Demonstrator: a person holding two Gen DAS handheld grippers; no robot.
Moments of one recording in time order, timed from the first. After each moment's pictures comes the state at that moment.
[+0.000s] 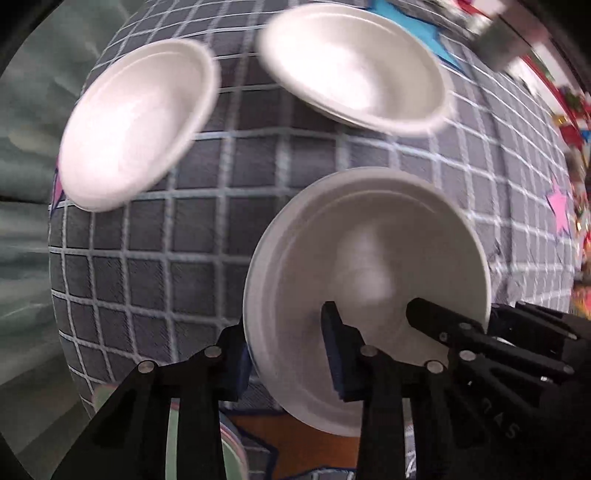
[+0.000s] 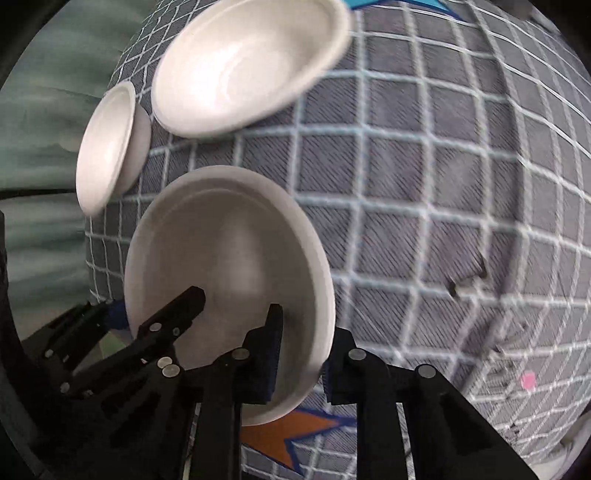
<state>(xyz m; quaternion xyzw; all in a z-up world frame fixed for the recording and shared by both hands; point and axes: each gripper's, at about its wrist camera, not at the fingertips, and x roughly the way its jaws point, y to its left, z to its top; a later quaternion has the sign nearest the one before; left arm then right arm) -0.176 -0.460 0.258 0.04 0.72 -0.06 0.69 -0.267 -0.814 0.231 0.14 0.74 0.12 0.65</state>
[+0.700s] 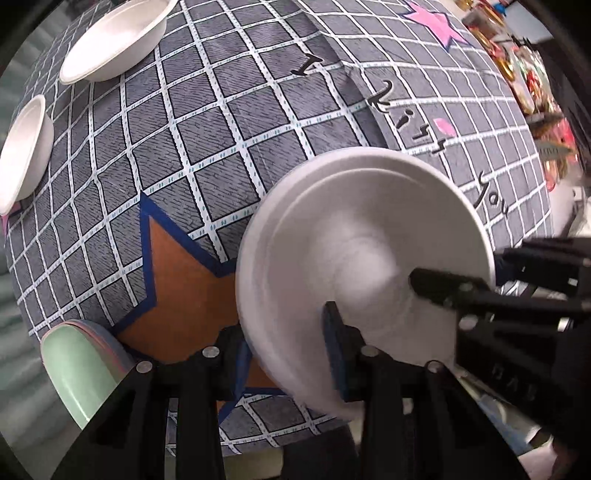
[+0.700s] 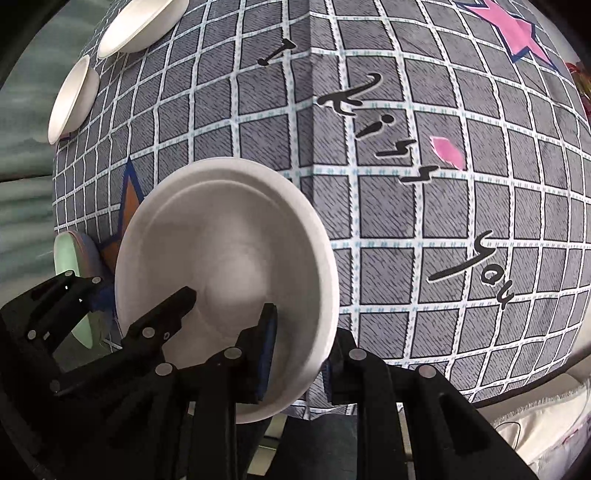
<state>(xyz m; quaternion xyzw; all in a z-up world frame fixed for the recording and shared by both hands) -0.391 -0.613 0.244 0.19 0.71 -0.21 0.64 -0.474 -0.902 0.210 0.16 0.76 0.05 0.62</state>
